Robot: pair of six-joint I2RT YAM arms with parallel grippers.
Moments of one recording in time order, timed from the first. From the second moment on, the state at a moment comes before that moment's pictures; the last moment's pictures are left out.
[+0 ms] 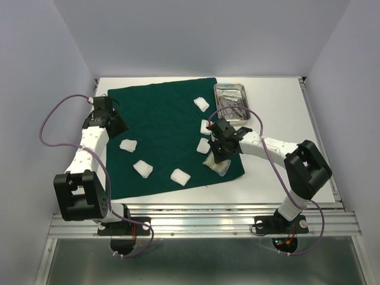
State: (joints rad) left arm 0.07 1.39 1.09 -0.58 -0.05 -0.46; right arm 0.69 1.69 1.10 -0.55 0.02 0.28
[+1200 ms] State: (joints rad) left arm 0.07 1.42 1.12 -0.58 -0.02 -0.46; right arm 0.31 1.98 1.76 -0.49 0.36 0.88
